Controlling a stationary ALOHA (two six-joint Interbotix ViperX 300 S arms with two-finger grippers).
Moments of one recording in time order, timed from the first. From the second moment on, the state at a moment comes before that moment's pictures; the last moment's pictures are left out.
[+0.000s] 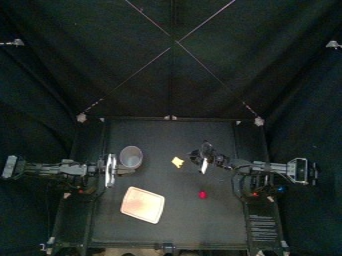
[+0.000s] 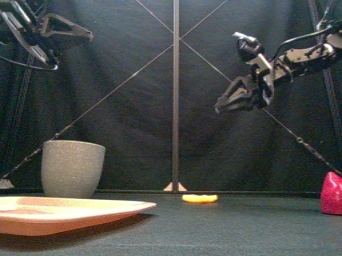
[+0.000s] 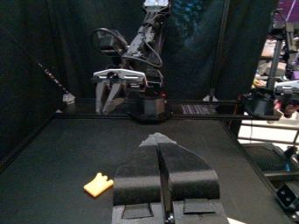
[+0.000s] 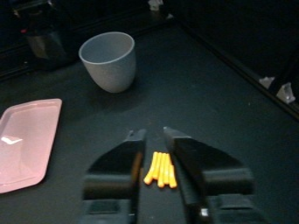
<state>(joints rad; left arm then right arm) 0.02 -0.96 1.20 0.00 -0.30 0.00 -0.32 -0.39 0.94 0.13 -0.25 0.02</state>
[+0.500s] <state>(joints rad) 0.03 -0.96 1.21 -0.01 -0.31 0.00 -0.37 -0.04 0.72 0.23 -0.03 0.03</state>
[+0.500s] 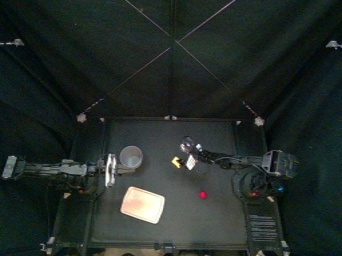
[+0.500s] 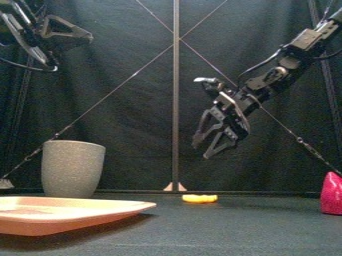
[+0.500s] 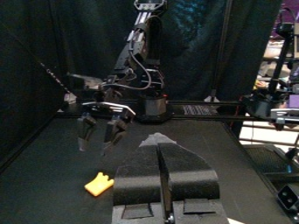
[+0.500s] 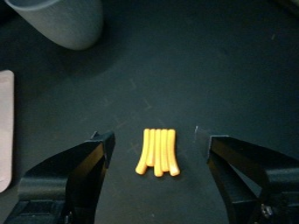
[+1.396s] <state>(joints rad) 0.04 -0.96 1.25 -0.02 -0.31 0.00 -0.42 0.29 0.32 0.17 0.58 0.06</state>
